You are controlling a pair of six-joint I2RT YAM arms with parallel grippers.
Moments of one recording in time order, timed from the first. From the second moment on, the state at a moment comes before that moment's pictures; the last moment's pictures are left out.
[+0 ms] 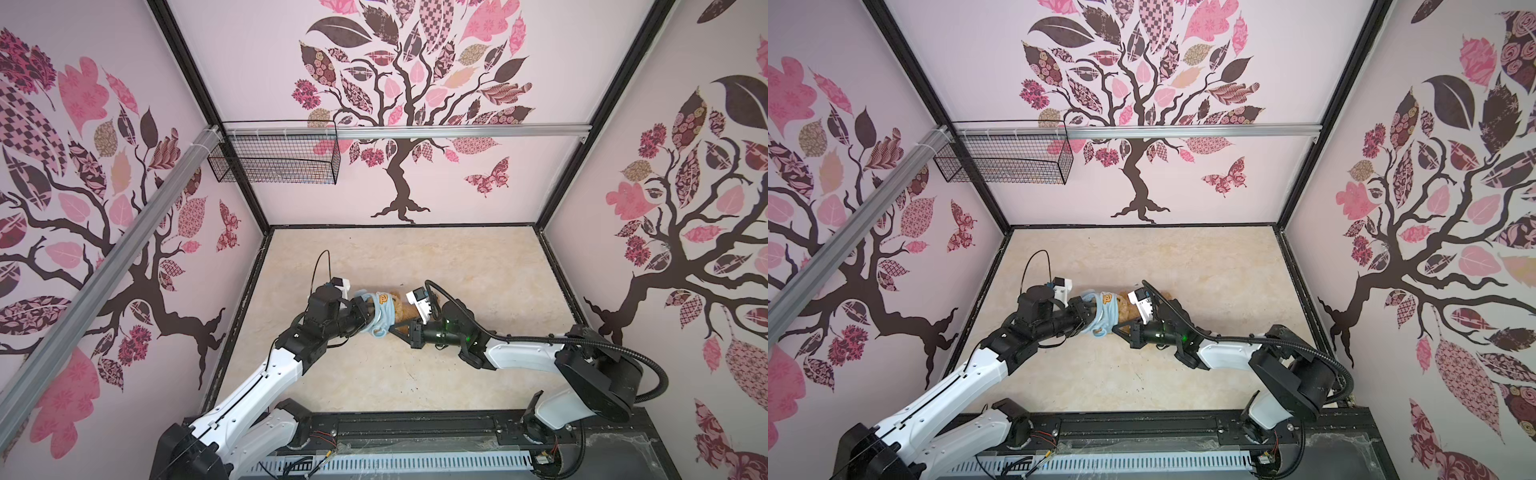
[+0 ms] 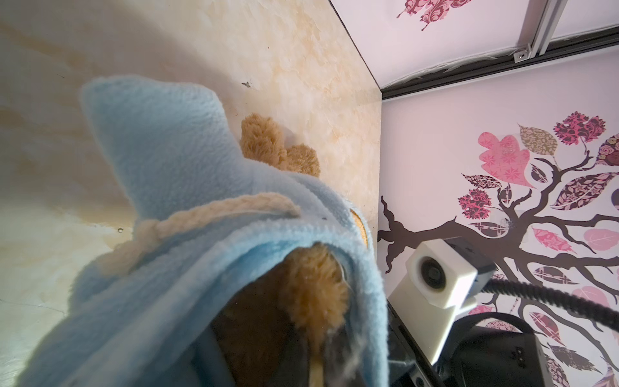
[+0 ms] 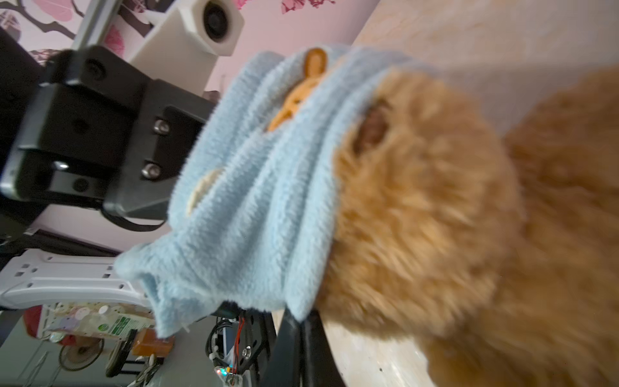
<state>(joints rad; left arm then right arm) -0.48 0.97 0.65 -0.20 0.33 -1.05 0.83 1.50 0.55 0.68 -0.44 0.73</state>
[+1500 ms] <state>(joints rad) -0.44 0.85 0.62 -0.21 0.51 0.11 0.54 1.13 0.52 0.23 -0.51 0.49</state>
